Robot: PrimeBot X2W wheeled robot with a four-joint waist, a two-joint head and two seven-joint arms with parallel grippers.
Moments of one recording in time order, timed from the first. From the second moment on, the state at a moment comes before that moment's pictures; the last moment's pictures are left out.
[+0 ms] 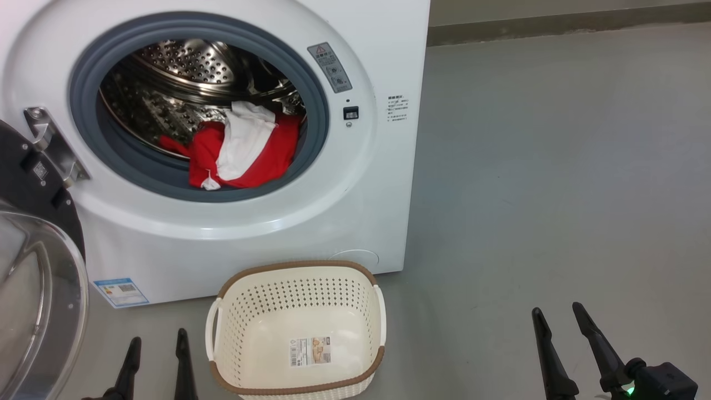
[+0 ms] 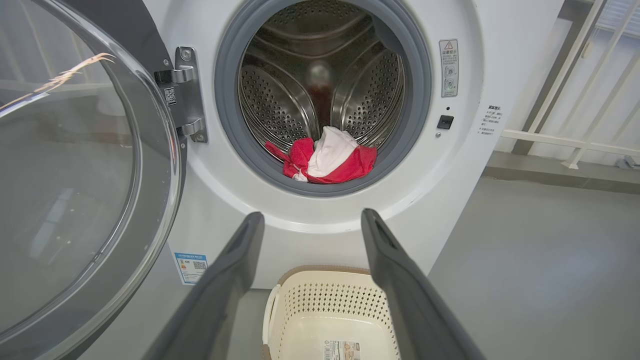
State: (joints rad) left arm 0.14 0.19 -0.23 -0.06 -0.42 0.25 -0.17; right arm 0.15 -0.04 0.00 -0.03 0.24 0.13 -0.25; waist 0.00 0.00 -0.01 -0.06
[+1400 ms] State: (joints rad) left arm 0.09 0.22 -0.27 -0.07 -0.42 0.23 -0.17; right arm 0.15 -0.04 0.01 -0.03 0.24 0.13 -0.25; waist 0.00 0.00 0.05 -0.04
